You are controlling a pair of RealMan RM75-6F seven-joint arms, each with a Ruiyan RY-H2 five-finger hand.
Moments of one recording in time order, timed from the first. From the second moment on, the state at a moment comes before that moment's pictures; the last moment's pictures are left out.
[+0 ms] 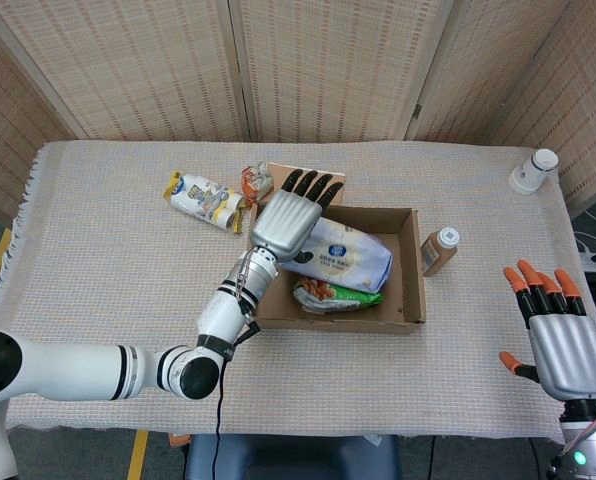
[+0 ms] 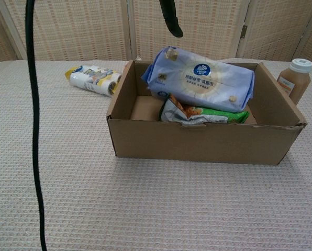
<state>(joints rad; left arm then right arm) -1.45 -1.38 -0.35 -1.71 0.37 1.07 0.78 0.11 -0.80 0.05 -2.36 -1.35 1.50 -0.60</state>
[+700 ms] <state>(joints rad) -1.08 -0.97 -0.23 -1.95 0.70 1.21 0.59 0.12 -0.82 0.05 -2.36 -1.35 1.48 -0.62</state>
